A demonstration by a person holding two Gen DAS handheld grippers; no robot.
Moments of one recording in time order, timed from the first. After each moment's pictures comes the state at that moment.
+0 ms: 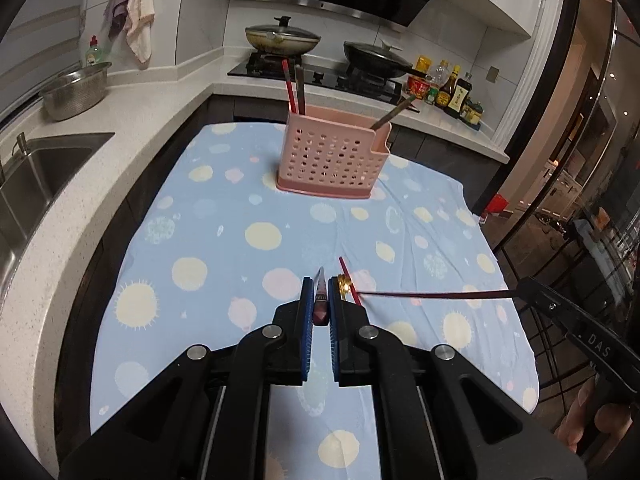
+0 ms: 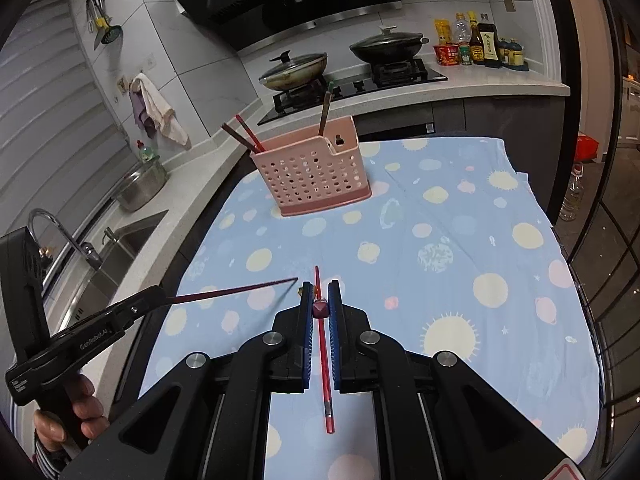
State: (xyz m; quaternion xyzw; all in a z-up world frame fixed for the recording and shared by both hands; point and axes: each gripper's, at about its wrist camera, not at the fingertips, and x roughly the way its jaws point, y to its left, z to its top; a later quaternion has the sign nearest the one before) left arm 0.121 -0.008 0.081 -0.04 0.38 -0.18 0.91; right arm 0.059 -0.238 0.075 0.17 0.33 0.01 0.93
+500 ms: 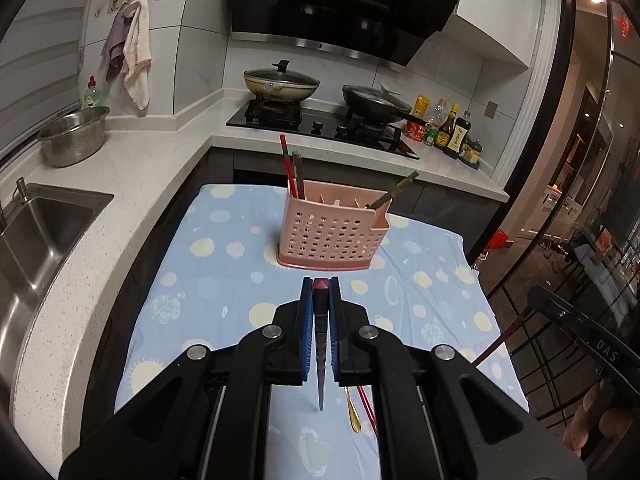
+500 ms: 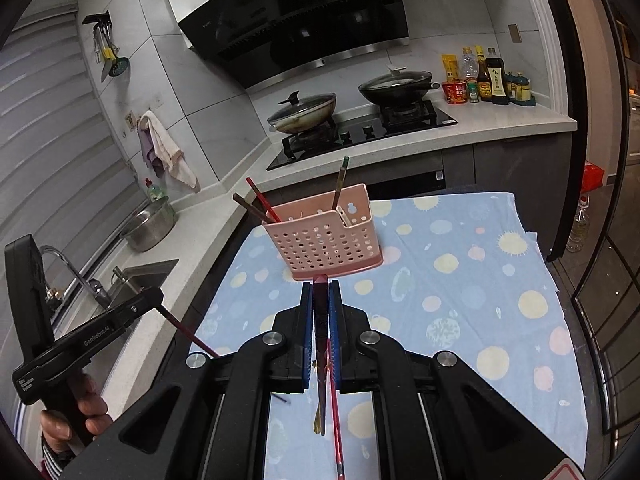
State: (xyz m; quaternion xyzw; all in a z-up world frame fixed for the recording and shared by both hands) left arm 0.169 -0.010 0.140 -0.05 0.32 -0.18 0.93; right arm 0.103 -0.250 0.130 0.18 0.28 0.02 0.94
